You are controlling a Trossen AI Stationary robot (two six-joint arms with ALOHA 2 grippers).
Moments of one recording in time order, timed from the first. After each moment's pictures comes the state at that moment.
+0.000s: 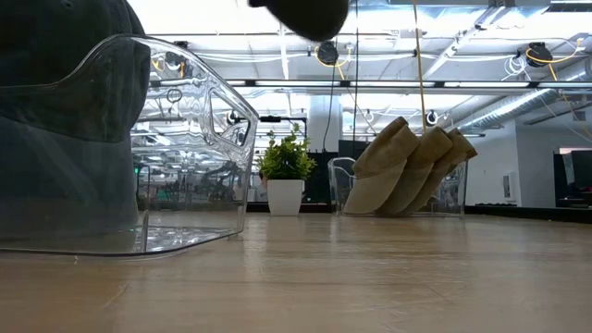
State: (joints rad) left arm -0.52 1.33 1.32 -0.10 -0.91 -0.91; right arm -0.23 1.16 1.43 -0.51 -0.03 0.19
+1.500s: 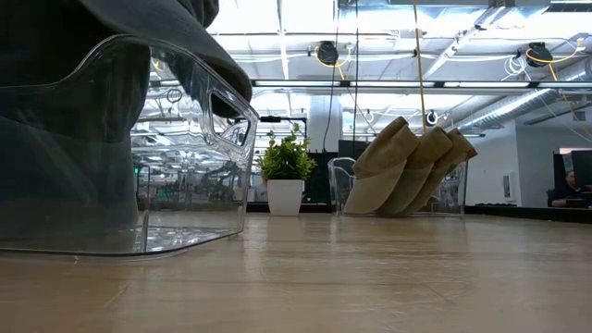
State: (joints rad) left arm -0.77 1.43 1.32 -0.76 -1.07 -1.78; right arm -0.23 1.15 1.43 -0.53 -0.03 0.14
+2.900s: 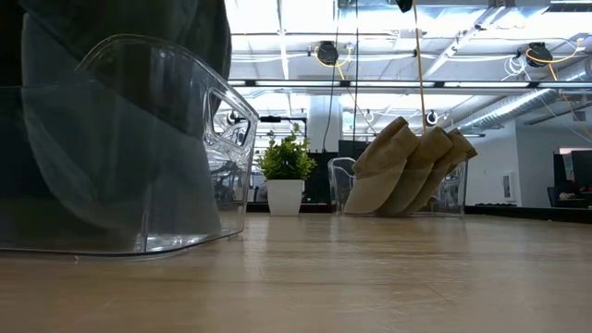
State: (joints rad) left arm -0.69 1.57 1.32 -0.68 -0.89 -1.82; right arm -0.23 1.15 1.34 -0.50 -0.03 0.11
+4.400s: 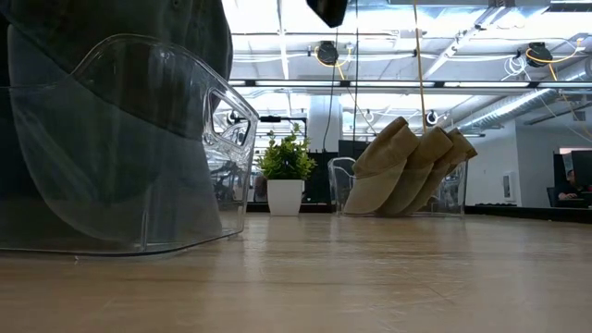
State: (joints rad) left arm -0.70 0.91 1.32 -0.63 -1.00 -0.66; right arm 0.25 1.64 1.34 -0.14 -0.05 0.44
